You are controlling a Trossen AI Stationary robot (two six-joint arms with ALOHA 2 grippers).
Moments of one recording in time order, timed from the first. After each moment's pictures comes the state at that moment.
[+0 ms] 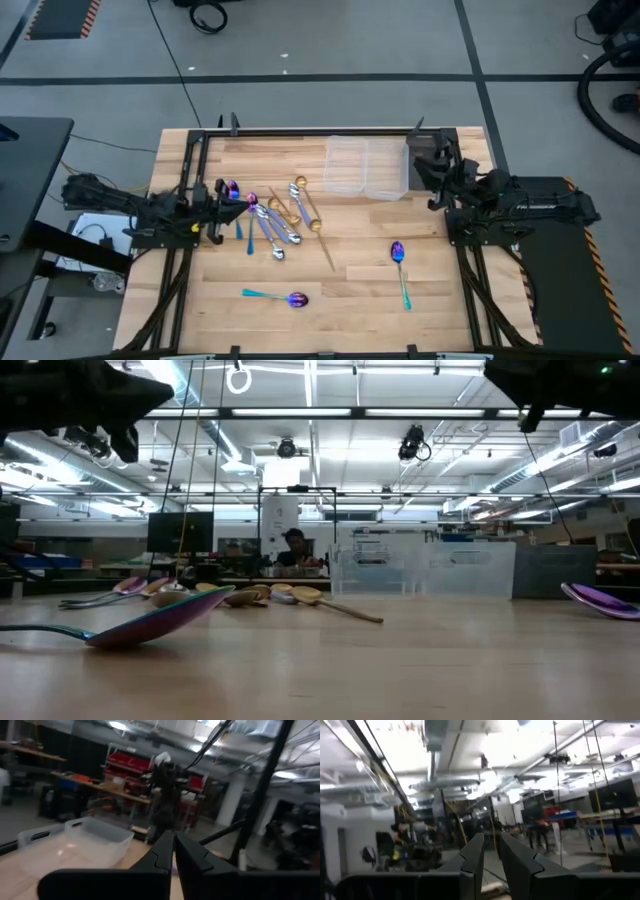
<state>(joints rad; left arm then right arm) -0.26 0.37 0.05 0.56 -0.43 -0.23 -0.10 0.35 0.15 0.67 0.26 0.03</state>
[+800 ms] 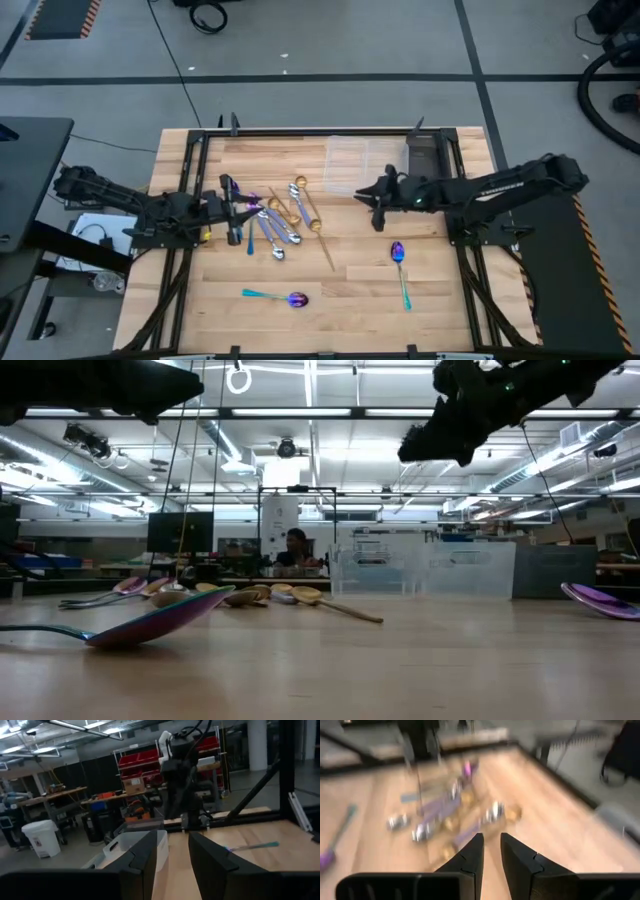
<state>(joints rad) -0.25 0.64 0.21 0.57 -0.44 0.24 0.06 1.13 0.63 0.04 0.35 0.19</state>
